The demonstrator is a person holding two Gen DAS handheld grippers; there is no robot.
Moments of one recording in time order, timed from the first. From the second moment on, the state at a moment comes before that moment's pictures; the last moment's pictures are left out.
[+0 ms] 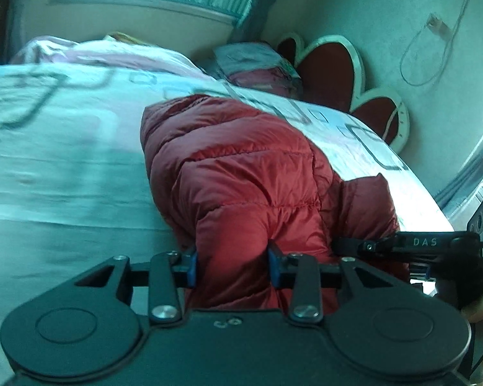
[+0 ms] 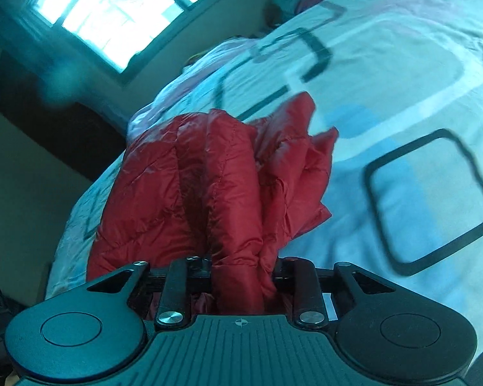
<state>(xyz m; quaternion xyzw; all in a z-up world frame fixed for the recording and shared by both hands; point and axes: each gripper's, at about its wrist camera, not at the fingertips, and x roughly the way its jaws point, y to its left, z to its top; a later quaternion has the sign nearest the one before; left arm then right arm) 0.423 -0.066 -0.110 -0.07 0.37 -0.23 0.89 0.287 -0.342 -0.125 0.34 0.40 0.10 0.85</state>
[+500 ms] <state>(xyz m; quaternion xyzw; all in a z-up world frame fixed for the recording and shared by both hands) 0.443 0.140 -0.064 -0.09 0.33 -0.13 0.93 0.356 -0.113 -0.102 0.35 0.40 0.19 0.82</state>
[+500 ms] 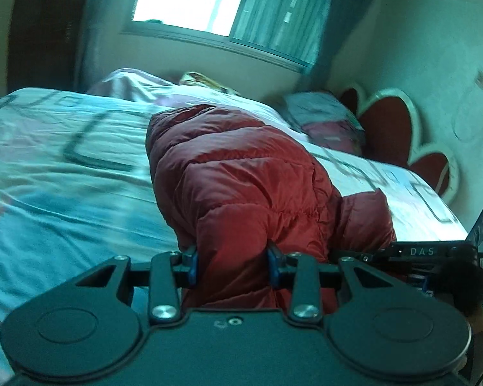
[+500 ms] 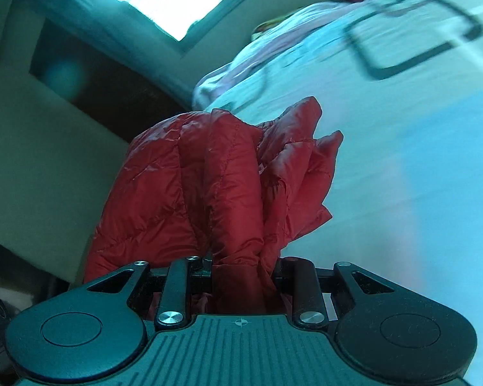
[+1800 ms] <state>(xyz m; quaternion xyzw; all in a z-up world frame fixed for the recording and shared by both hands) 0.588 0.337 -0.084 -0.02 0.27 -0.09 0.96 0.505 0.123 -0.086 0.18 0.32 0.08 0.93</state>
